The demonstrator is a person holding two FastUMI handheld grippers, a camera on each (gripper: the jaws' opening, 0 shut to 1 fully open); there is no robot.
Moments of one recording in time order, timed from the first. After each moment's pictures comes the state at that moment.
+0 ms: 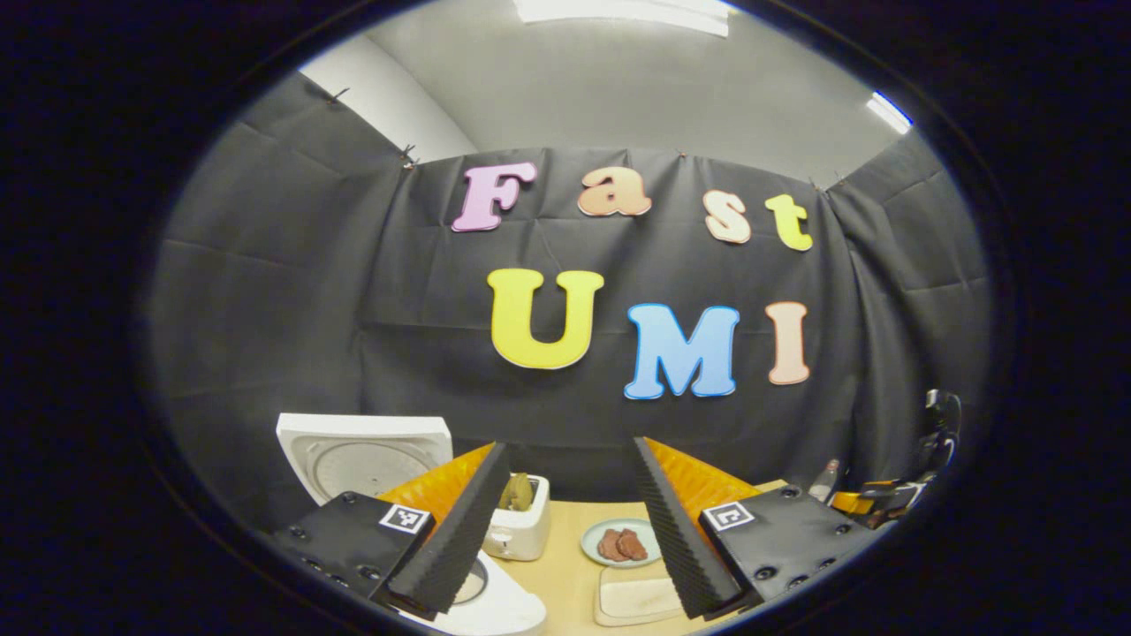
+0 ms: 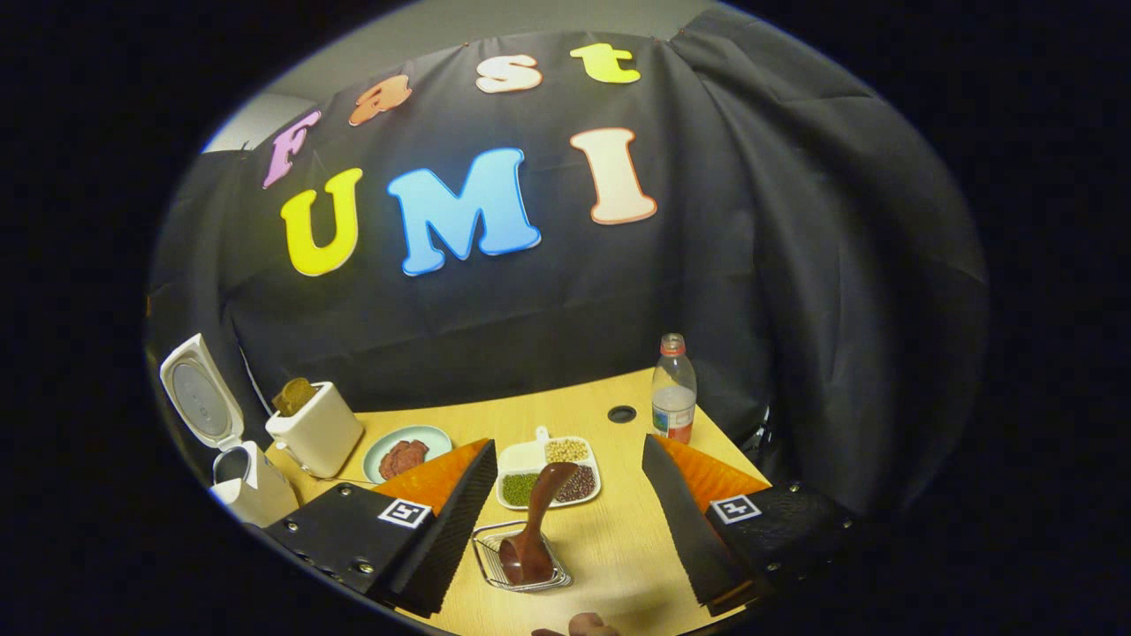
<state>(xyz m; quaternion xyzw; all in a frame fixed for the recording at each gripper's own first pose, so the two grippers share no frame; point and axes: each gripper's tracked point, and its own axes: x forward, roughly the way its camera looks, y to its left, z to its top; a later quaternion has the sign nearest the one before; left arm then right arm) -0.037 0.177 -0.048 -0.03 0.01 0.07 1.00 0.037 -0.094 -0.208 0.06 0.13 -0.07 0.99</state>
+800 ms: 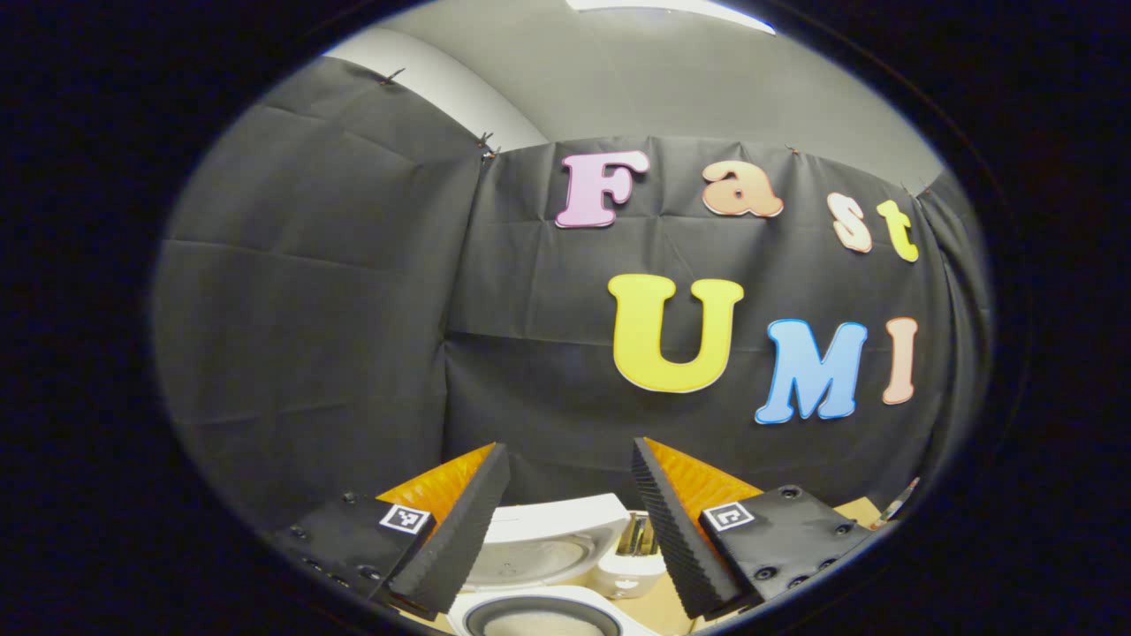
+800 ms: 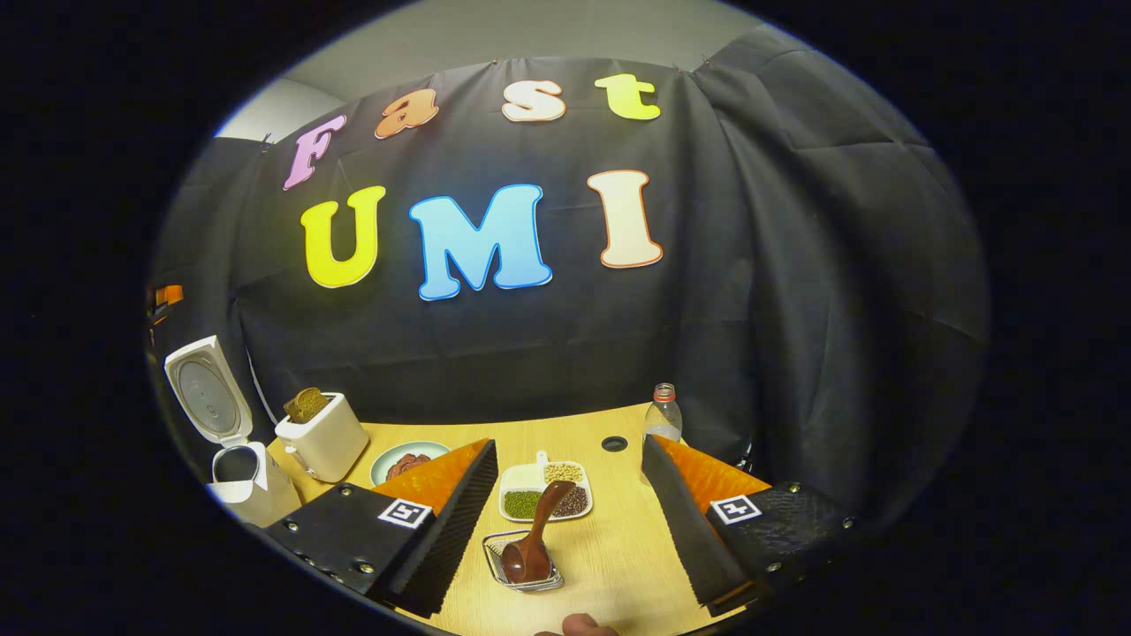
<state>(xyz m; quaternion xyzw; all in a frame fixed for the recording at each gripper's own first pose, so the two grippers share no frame) 0.049 0.403 -0.024 -0.05 0.02 0.19 0.98 0.013 -0.086 -0.167 0.02 0.11 -0.08 0.99</state>
